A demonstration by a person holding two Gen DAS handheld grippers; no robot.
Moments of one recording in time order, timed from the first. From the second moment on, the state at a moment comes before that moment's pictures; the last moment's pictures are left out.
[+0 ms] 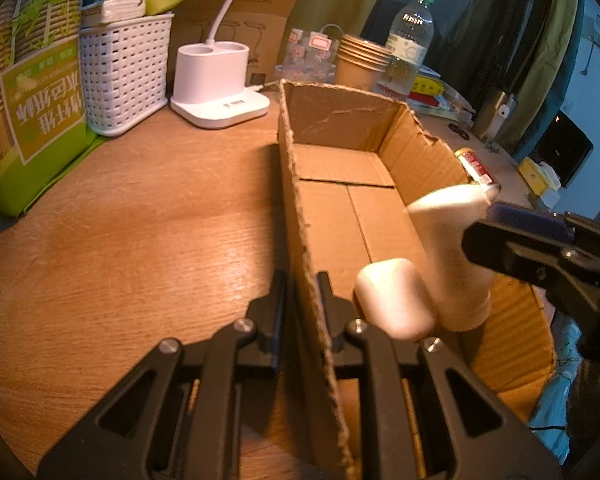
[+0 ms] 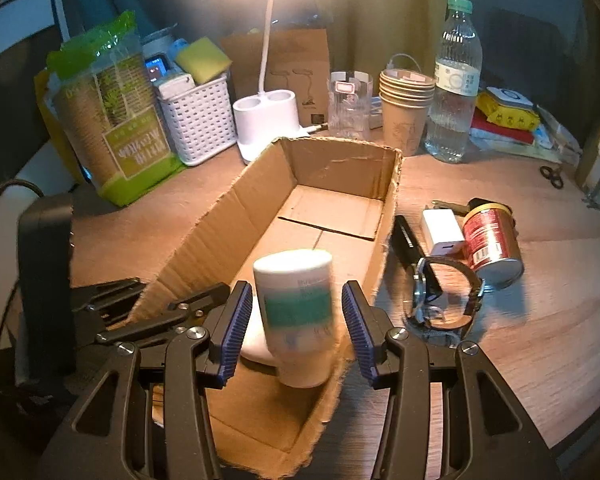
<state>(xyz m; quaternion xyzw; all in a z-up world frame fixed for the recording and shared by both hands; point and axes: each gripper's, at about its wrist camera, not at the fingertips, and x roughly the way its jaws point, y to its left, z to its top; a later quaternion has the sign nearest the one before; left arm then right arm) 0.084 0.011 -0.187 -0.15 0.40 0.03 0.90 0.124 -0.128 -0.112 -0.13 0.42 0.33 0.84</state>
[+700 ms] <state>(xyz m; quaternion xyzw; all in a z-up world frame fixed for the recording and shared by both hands) 0.087 0.012 -0.190 -0.14 0.40 0.04 0.90 0.129 -0.159 -0.094 -0.10 0.39 0.32 0.85</state>
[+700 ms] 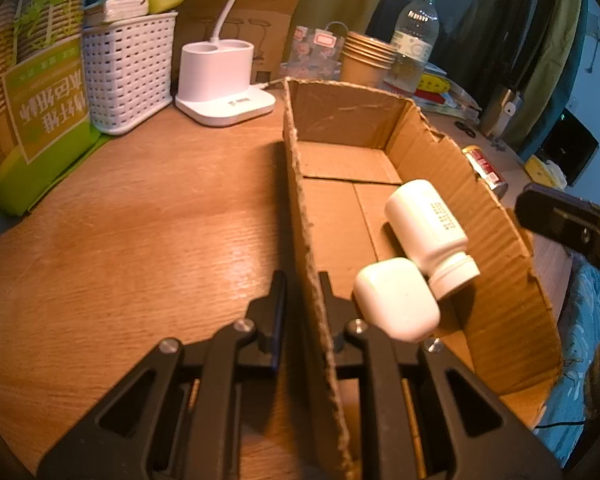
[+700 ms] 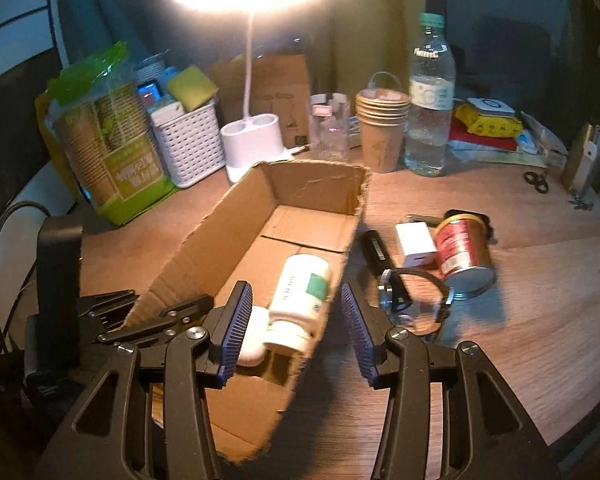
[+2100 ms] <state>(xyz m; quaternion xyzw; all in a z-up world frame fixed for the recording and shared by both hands) 0.086 0.013 -0.190 -0.14 0.40 0.04 0.90 0.185 -0.209 -0.145 -0.07 0.44 0.26 0.86</state>
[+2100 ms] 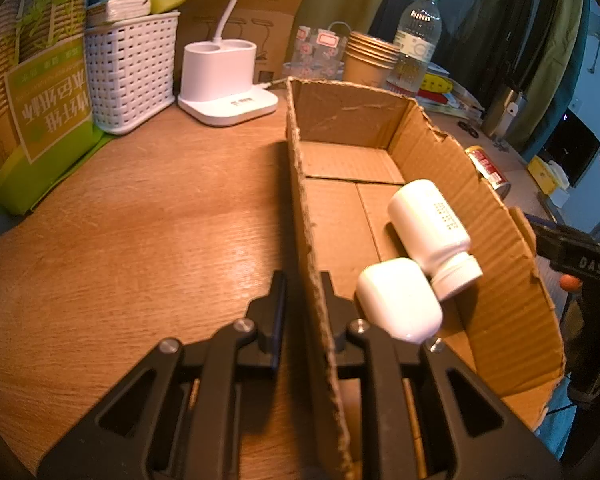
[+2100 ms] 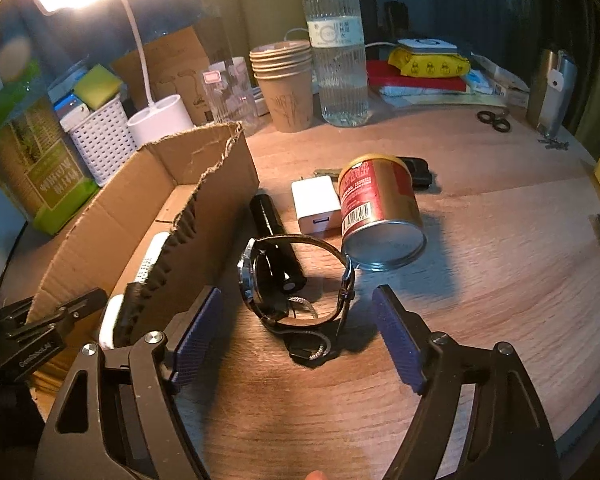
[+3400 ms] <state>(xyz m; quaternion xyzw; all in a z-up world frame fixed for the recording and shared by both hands) 0.085 0.012 -0.191 -0.14 0.40 0.04 0.90 0.194 -0.199 -0.159 -0.10 0.44 0.24 0.86</state>
